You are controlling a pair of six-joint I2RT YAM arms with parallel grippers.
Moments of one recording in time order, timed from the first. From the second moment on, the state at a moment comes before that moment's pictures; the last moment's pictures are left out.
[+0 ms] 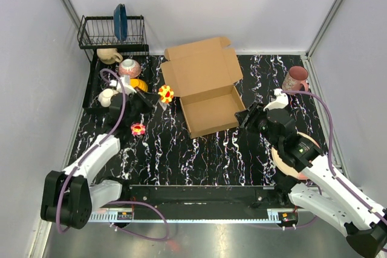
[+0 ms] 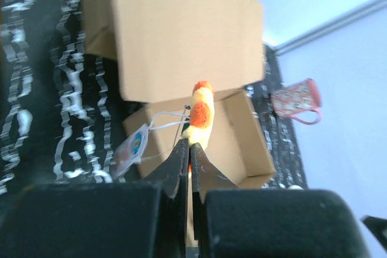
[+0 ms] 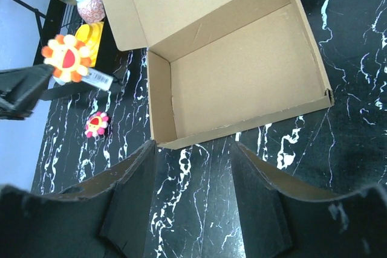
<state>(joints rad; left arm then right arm) -0.21 1.12 0.56 0.32 0.19 -0.77 0.65 0.74 0.74 -0.34 0.25 0.72</state>
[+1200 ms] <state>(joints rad) -0.60 1.67 1.00 0.20 0.13 -0.84 0.65 0.75 0.80 -0.44 0.42 0.63</state>
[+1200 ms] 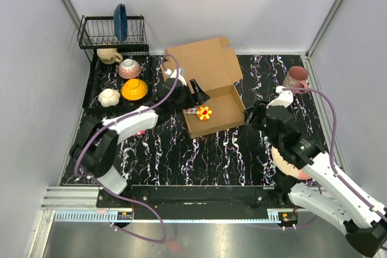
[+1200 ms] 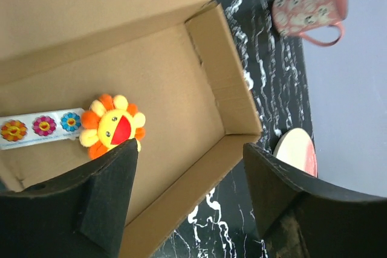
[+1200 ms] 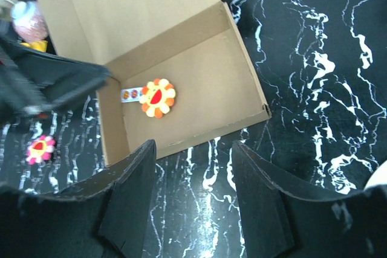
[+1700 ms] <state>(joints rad) -0.59 1.22 0.69 0.06 -0.24 -0.74 0.53 1.31 0.94 -0.26 0.53 0.43</state>
